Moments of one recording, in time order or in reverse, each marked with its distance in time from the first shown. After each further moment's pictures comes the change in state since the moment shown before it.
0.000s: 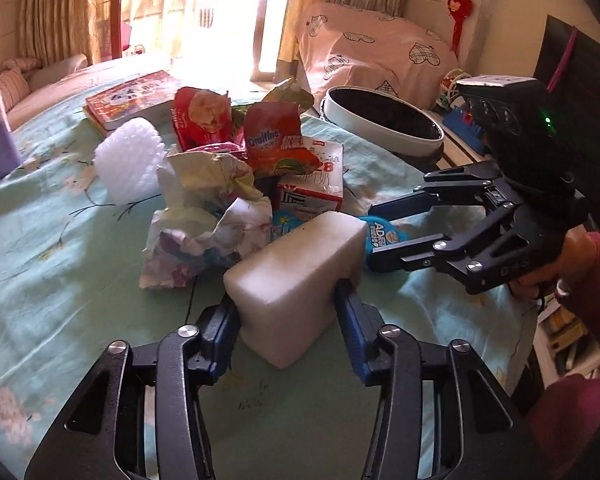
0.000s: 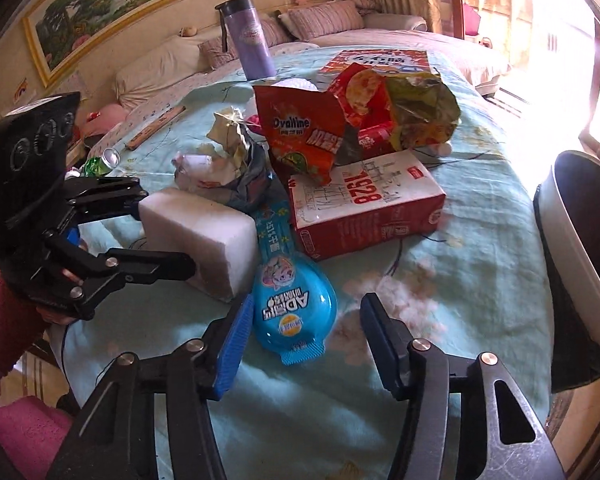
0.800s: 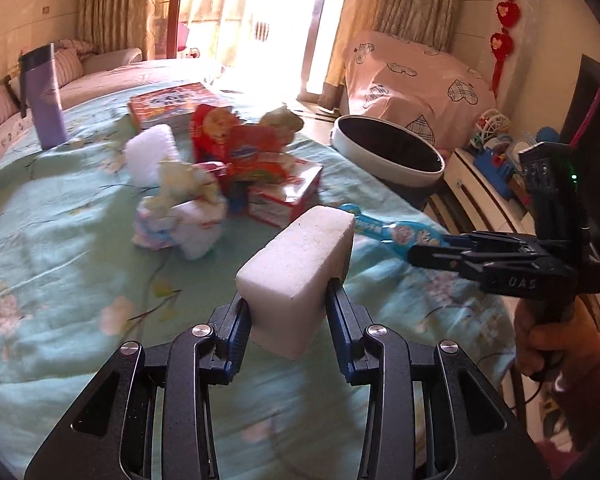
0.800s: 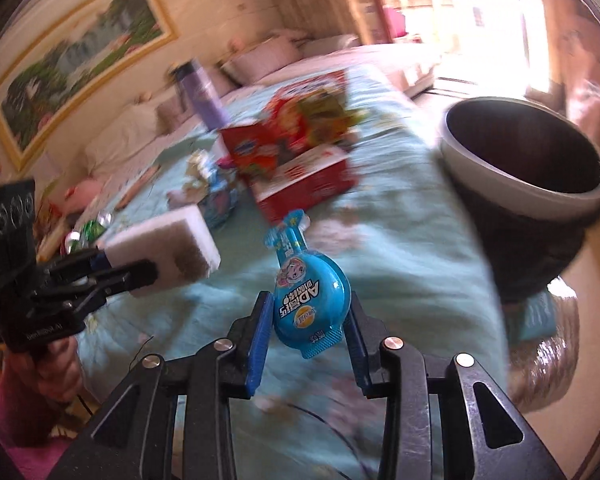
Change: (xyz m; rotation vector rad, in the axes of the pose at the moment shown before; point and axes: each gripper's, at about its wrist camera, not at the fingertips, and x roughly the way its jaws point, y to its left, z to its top) left arm -0.031 -0.058 -0.010 -0.160 -0.079 0.119; right arm -0.072 -0.025 -0.061 0.282 -0.165 -0.062
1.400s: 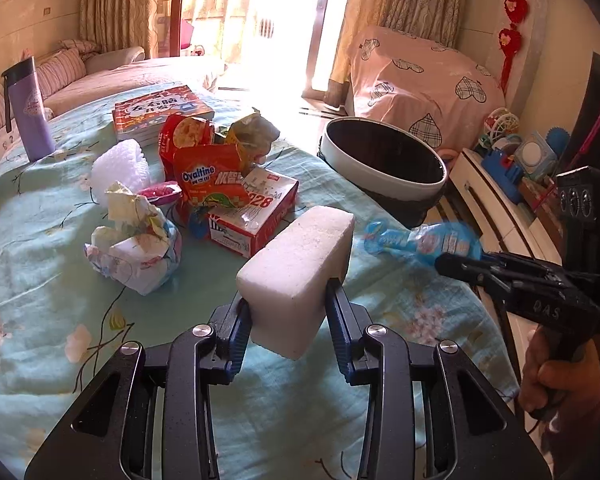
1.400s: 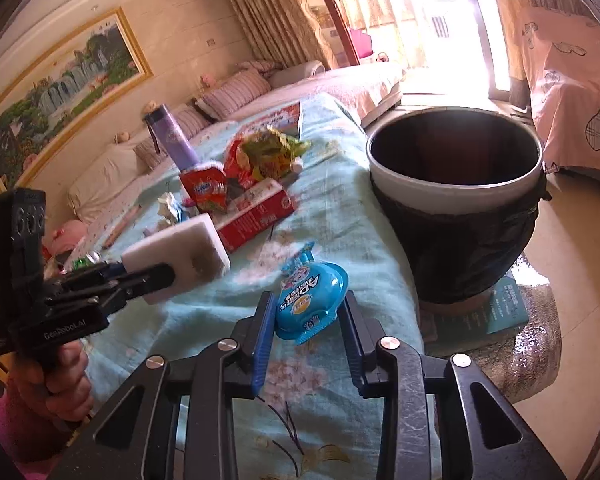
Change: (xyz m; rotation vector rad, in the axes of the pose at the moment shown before) left arm 0.025 -0.037 0.026 -0.006 0.011 0.038; right arm -0.034 -0.033 -0.004 0.076 -0.111 -0.039
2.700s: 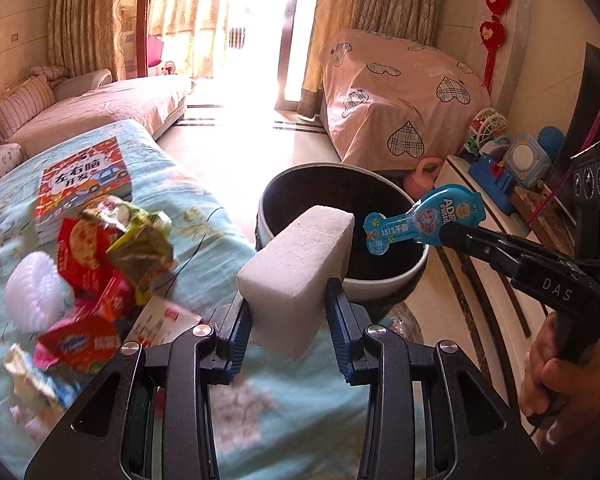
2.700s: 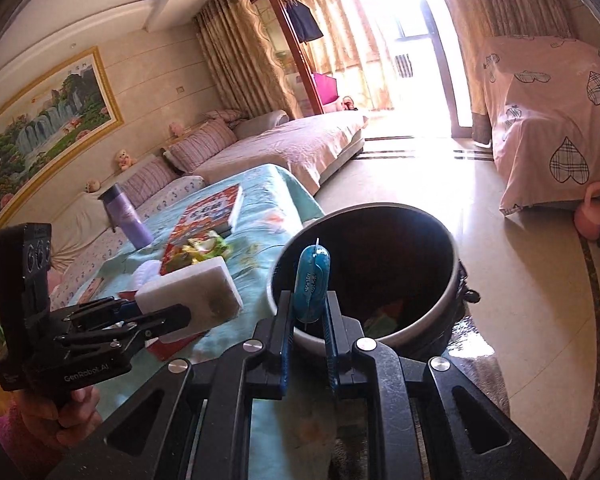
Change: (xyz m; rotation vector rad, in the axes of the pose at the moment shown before) left arm 0.078 -0.071 0.102 0.078 -0.024 -0.047; right arm -0.018 -0.076 0.085 0.036 -0.153 -0.119
